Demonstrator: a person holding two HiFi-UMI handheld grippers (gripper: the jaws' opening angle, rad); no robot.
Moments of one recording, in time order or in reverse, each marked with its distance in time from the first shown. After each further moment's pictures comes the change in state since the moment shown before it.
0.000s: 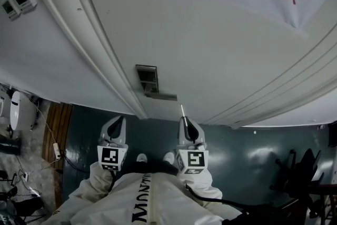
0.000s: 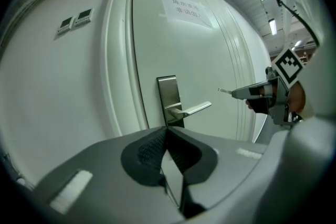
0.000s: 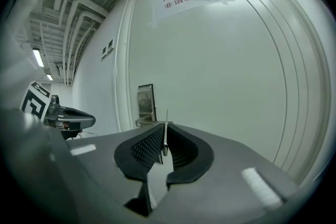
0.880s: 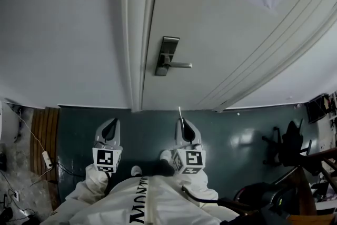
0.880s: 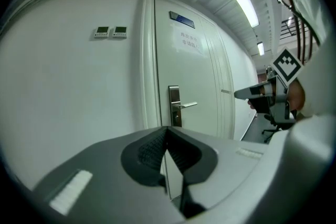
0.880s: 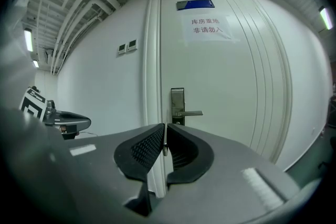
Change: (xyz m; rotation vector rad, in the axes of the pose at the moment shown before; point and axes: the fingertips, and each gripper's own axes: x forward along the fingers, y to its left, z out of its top) left arm -0.171 0.073 -0.069 -0.077 -0.098 -0.141; right arm -0.117 0.178 -0.030 -0.029 0.014 -0.189
